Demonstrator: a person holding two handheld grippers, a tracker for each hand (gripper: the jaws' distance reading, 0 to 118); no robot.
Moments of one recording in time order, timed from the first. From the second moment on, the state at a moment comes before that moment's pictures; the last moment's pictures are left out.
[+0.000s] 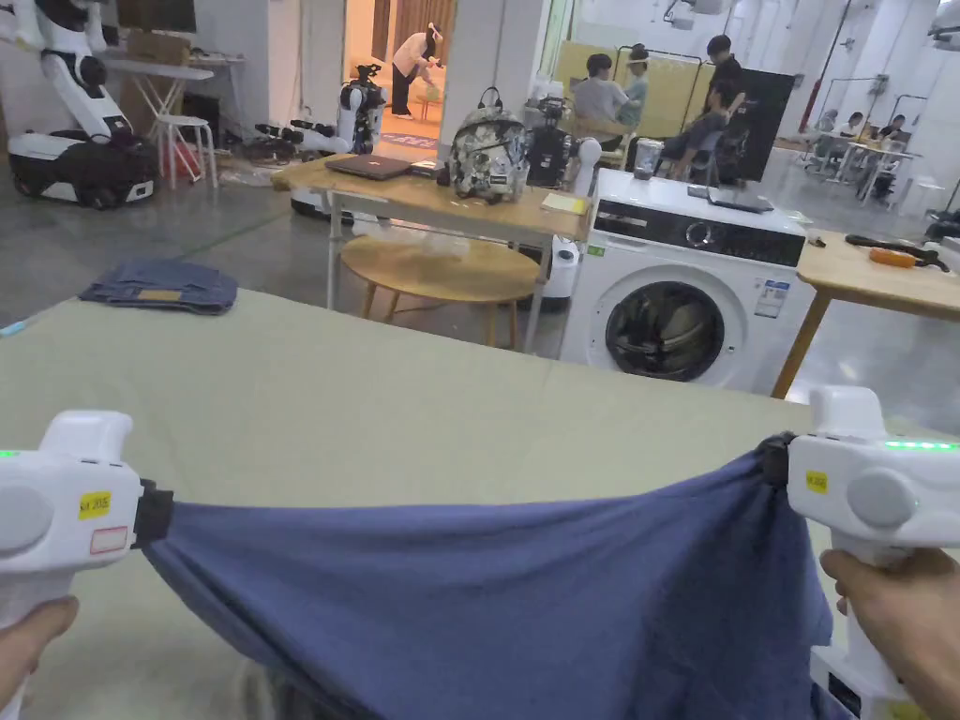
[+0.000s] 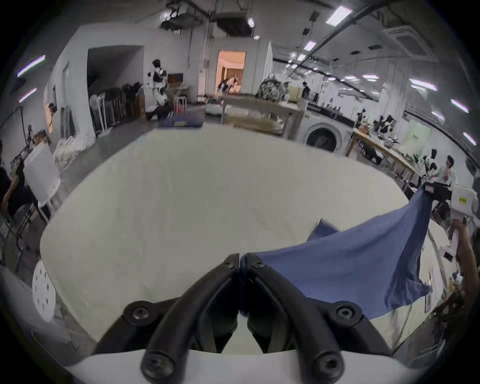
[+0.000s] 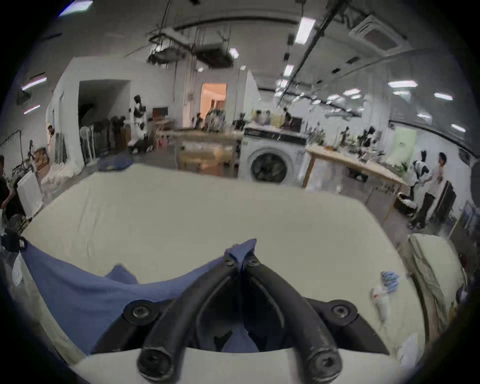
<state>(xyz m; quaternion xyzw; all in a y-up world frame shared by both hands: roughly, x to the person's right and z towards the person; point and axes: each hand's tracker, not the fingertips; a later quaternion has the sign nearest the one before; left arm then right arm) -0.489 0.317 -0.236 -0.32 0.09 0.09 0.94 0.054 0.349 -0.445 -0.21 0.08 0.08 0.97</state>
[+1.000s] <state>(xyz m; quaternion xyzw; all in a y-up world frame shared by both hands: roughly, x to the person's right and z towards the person) -0.431 0.639 -0.440 -0.09 0.06 0.02 0.99 0.117 0.601 -0.491 -0.01 -0.08 0.05 1.00</state>
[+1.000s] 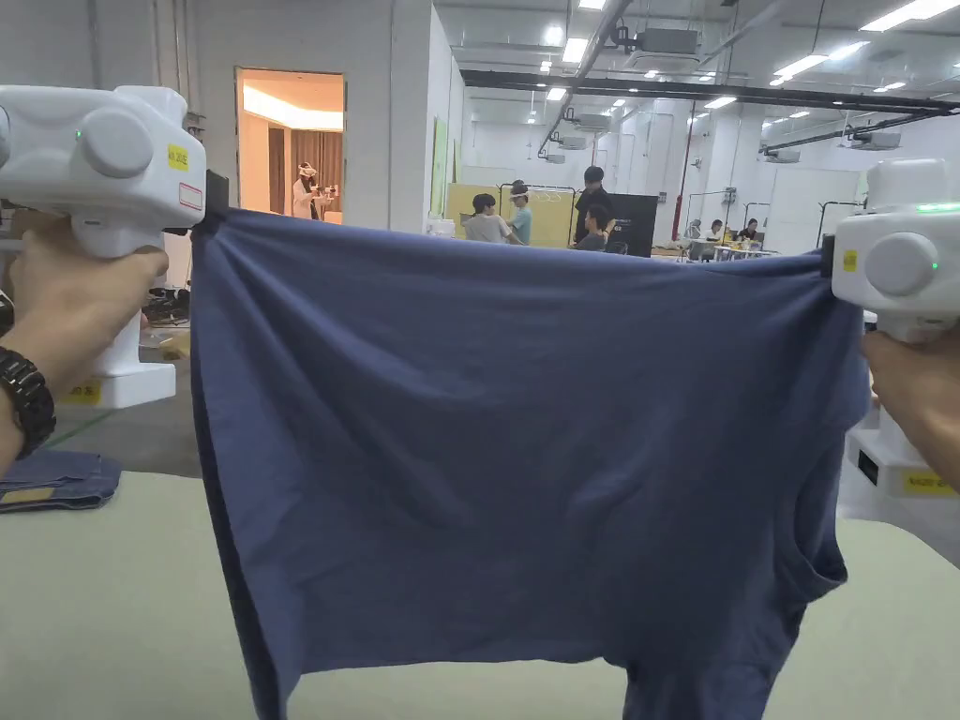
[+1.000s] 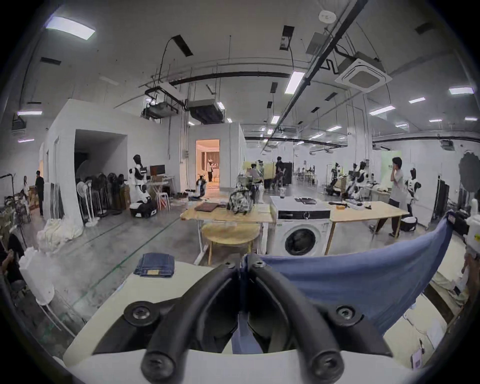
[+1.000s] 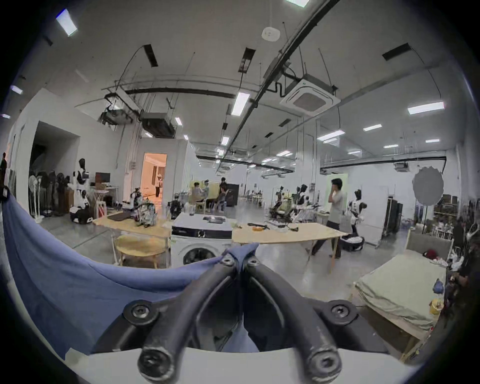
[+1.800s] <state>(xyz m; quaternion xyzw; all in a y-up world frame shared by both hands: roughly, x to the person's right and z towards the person) -0.443 0.448 -0.369 -0.18 0.04 0.02 0.98 0.118 0.436 -0.412 -0.09 -0.06 0.10 0.99</state>
